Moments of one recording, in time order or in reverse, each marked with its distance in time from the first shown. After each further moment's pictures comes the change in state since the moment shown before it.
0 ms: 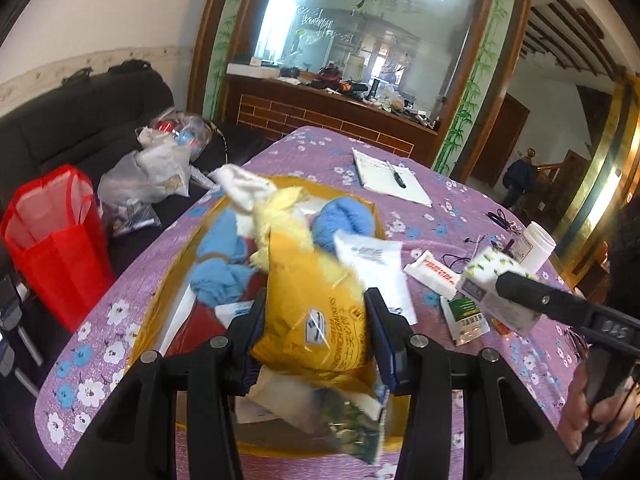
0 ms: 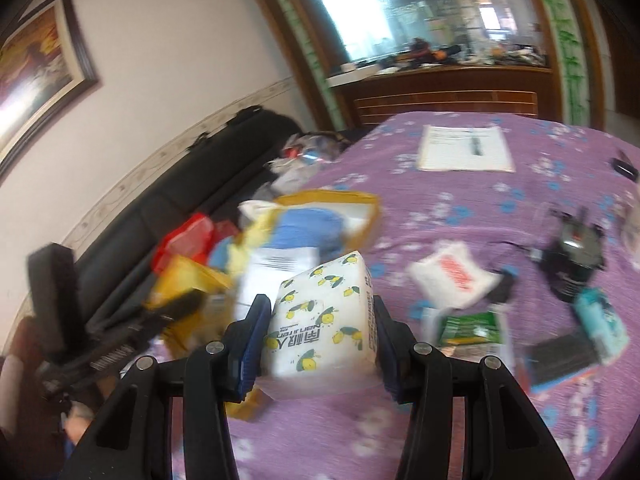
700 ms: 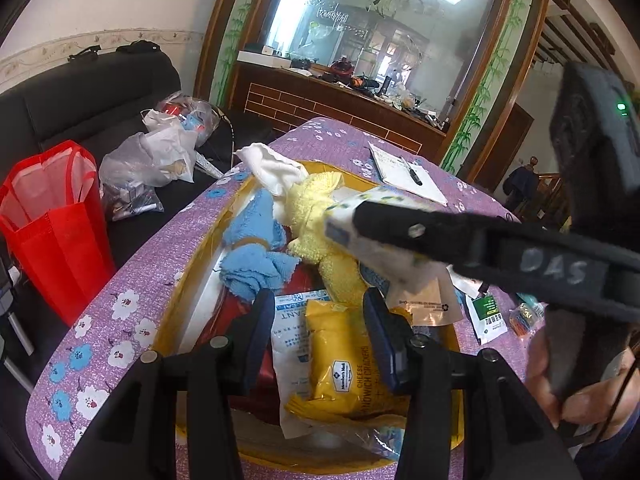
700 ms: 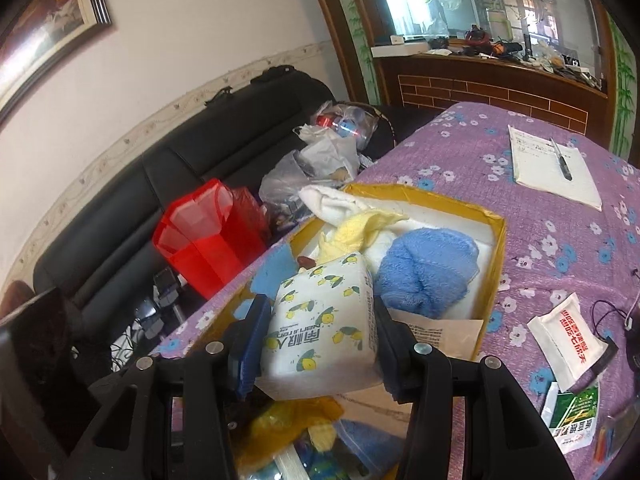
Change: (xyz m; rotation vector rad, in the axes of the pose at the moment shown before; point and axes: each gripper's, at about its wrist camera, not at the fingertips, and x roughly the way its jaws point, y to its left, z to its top) left arm 0.017 0.036 -0.007 -0.048 0.012 -0.015; right arm 0.121 0.083 0.034 -0.112 0.121 -0.007
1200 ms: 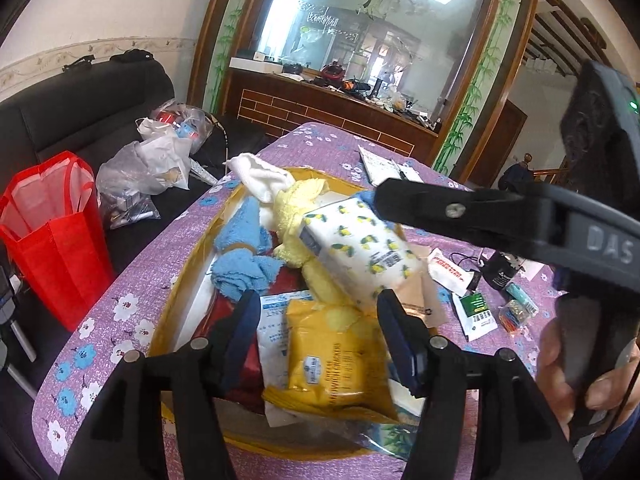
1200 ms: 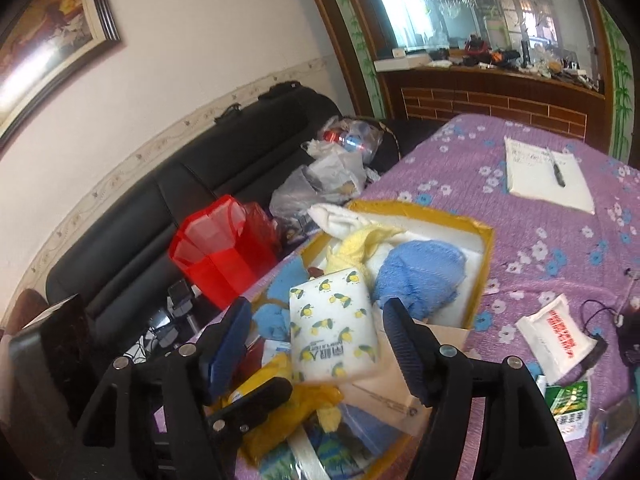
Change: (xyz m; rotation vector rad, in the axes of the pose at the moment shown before) left arm -0.015 -0.014 0.001 0.032 -0.015 -0.010; right arm -0.045 -0.003 -0.001 0.013 -0.068 0.048
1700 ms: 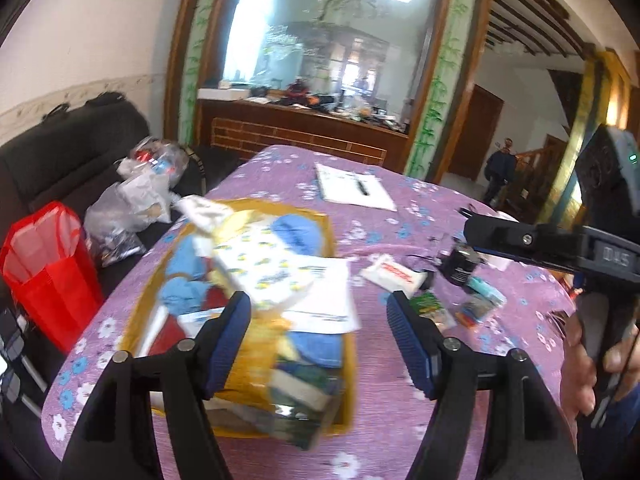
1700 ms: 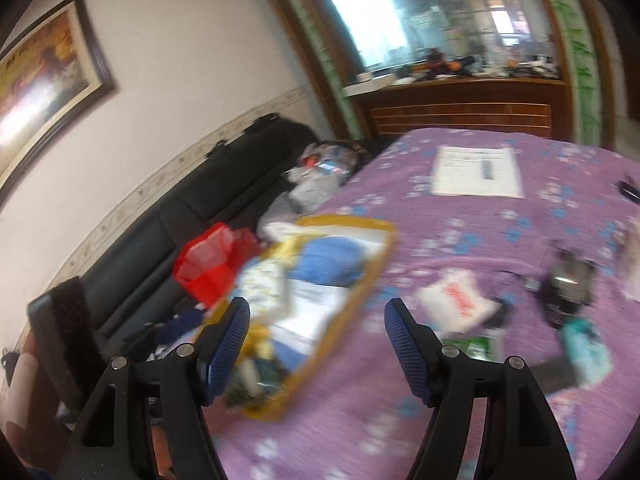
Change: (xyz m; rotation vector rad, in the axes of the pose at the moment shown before) left arm -0.030 -0.081 0.001 0.140 -0.046 -0.029; right arm -0.122 -0.086 -0.033 0.100 -0.089 -0.012
